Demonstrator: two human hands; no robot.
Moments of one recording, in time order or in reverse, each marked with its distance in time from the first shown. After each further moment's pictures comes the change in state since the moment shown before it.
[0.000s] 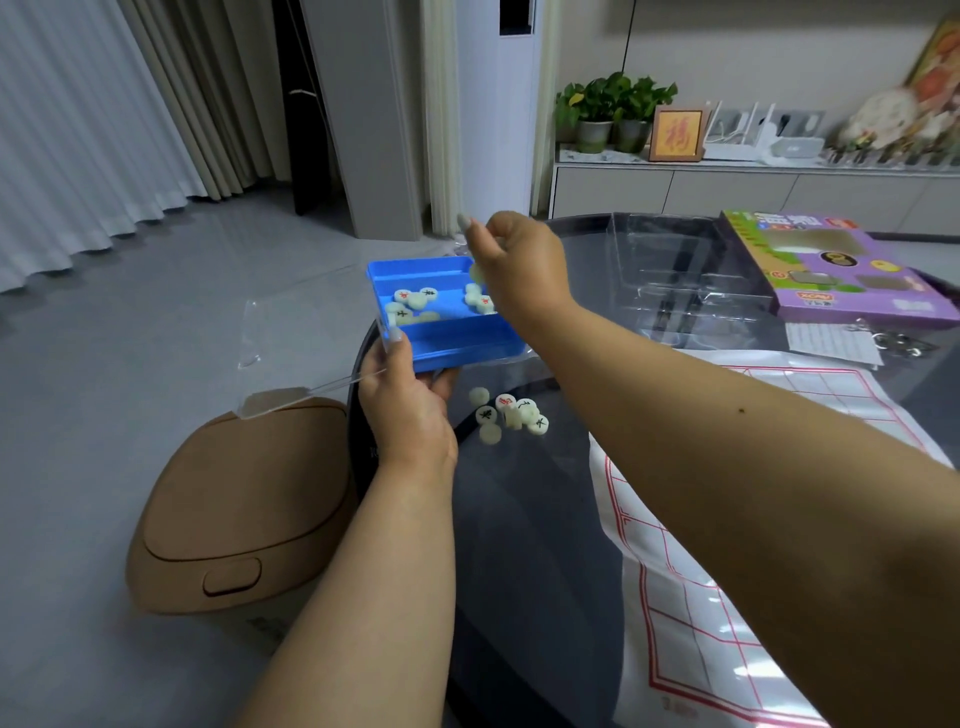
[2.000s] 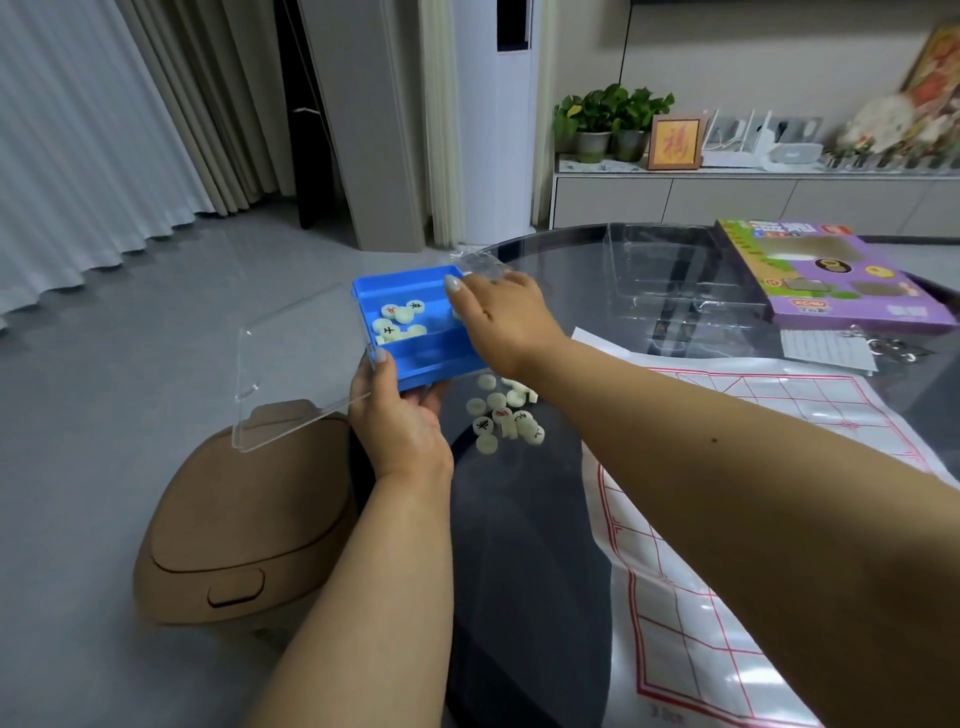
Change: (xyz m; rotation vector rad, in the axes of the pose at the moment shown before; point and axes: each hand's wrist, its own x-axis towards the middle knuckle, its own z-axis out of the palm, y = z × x) left_hand 0.000 -0.001 -0.005 -0.093 0.015 0.026; right_hand -0.018 0.020 0.004 -0.412 -0.308 -0.239
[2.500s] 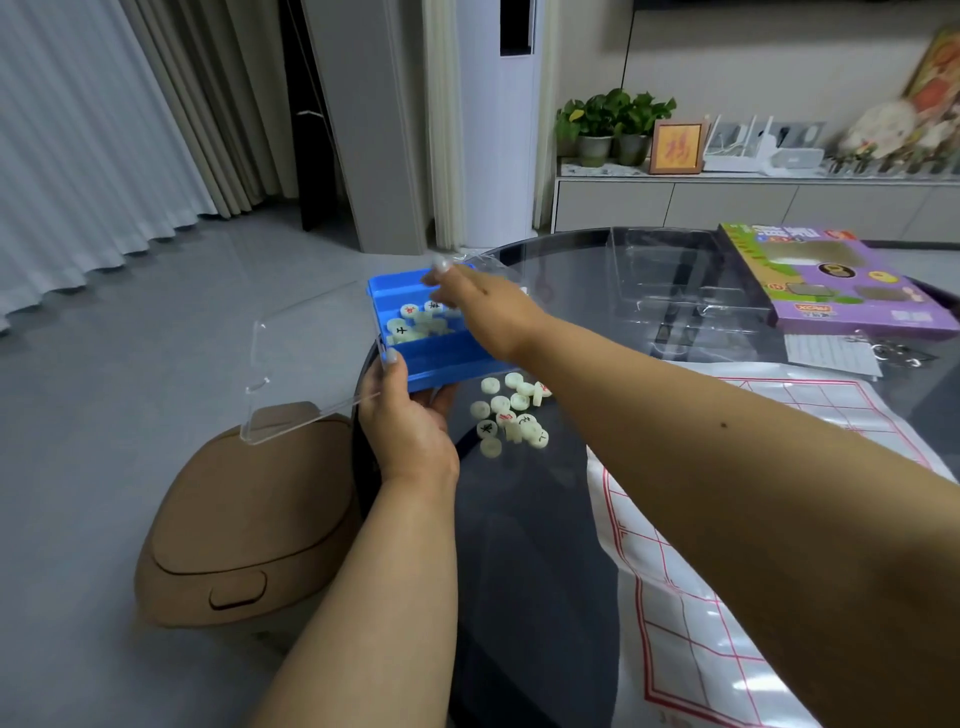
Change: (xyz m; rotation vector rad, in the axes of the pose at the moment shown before) left_hand -0.002 0.000 0.002 0.035 -0.017 -0.004; right_hand 0.007 -0.014 -0.012 0.476 -0.224 0.142
